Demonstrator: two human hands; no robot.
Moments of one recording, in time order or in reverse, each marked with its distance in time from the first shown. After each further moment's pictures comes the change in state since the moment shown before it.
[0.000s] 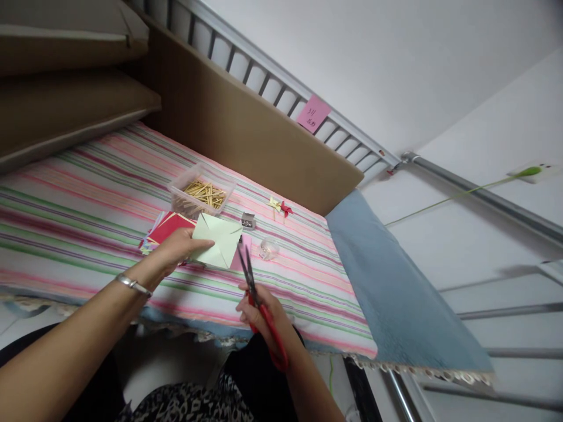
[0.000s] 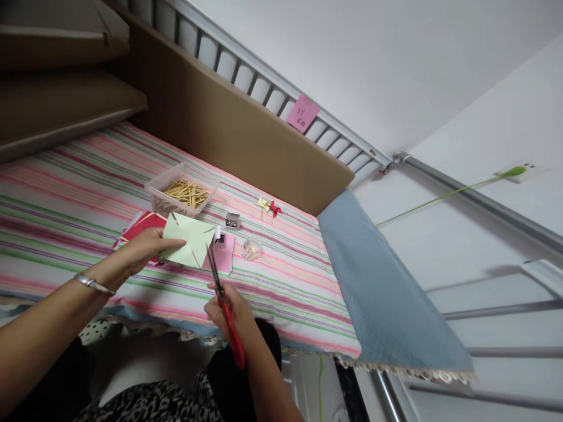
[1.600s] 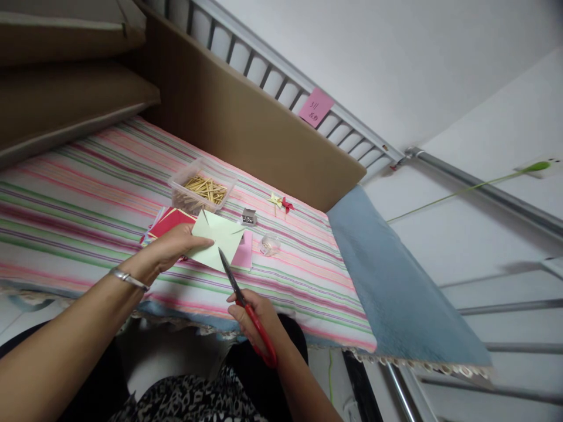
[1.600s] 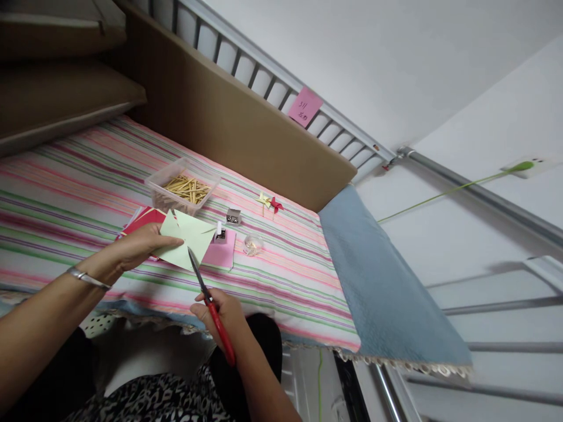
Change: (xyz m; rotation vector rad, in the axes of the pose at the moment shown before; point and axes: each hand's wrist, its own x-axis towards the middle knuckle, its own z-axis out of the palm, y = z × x) left_hand -0.008 0.005 -0.006 -0.003 -0.138 0.010; right_hand 0.001 0.007 0.016 -0.139 -0.037 0.097
